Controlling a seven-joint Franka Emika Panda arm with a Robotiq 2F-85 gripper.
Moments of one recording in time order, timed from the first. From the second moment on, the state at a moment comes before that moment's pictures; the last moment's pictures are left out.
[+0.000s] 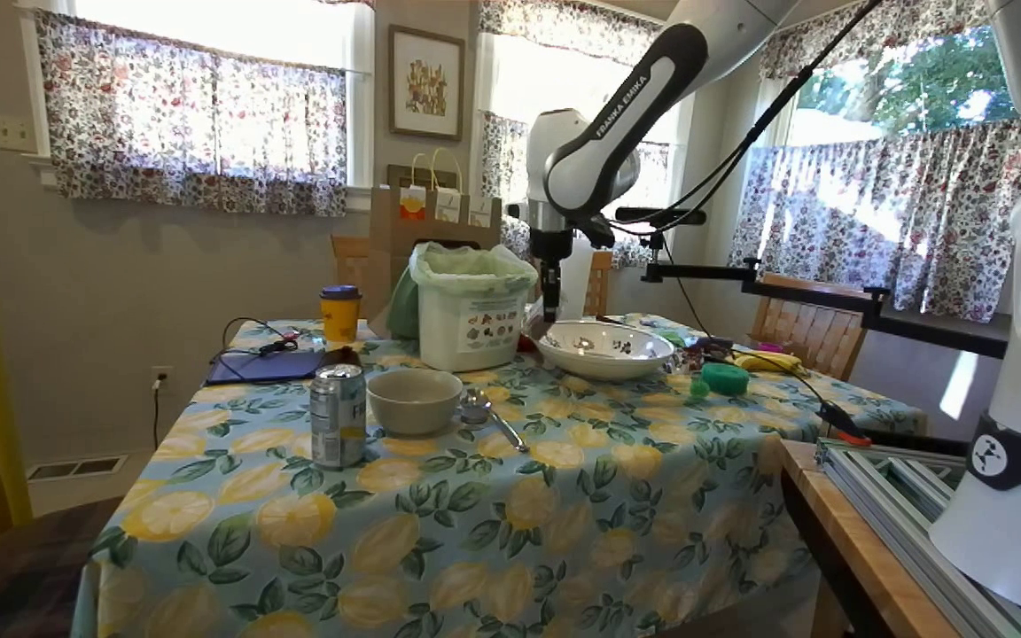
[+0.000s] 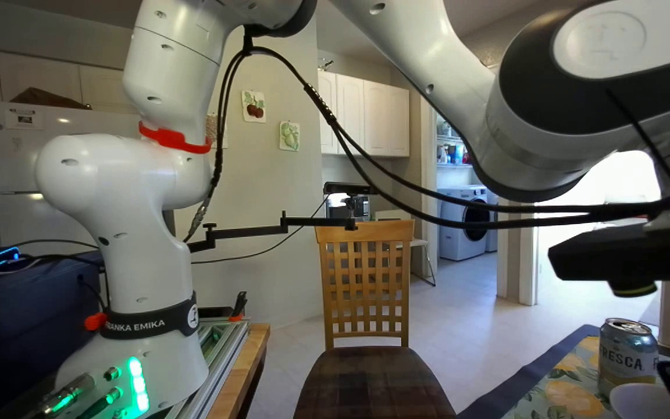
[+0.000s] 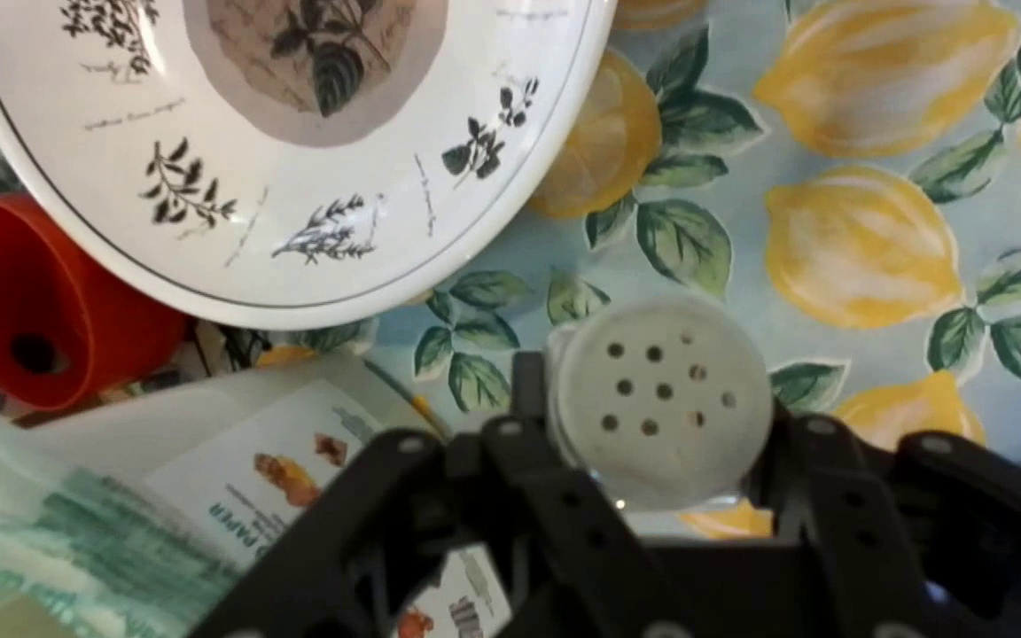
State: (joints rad) arm -0.30 0.41 -0.31 -1.98 -0.29 2.53 -0.55
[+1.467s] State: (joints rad) arm -0.27 0.46 -0.26 -2.15 -0.49 2.48 -0.52
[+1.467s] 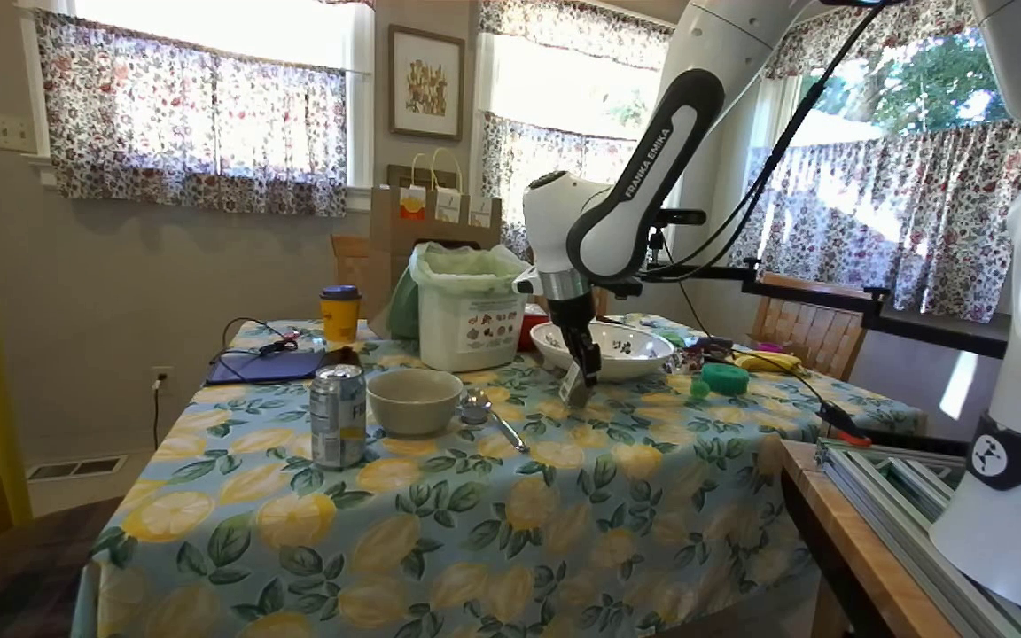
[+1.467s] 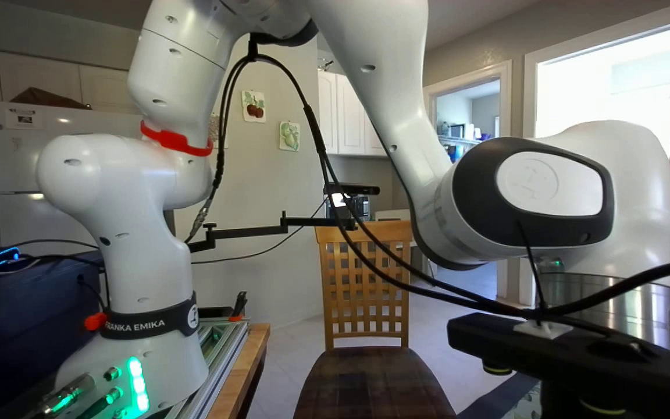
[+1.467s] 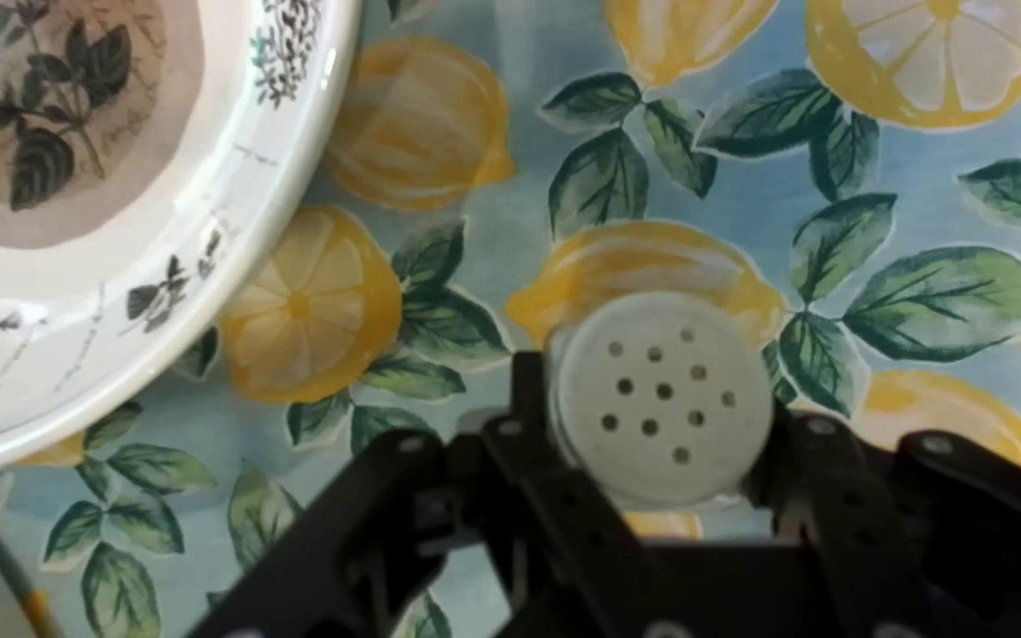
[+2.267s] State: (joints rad) arm -0.26 0.48 -0.26 -2.14 -0.54 2.42 -0.50
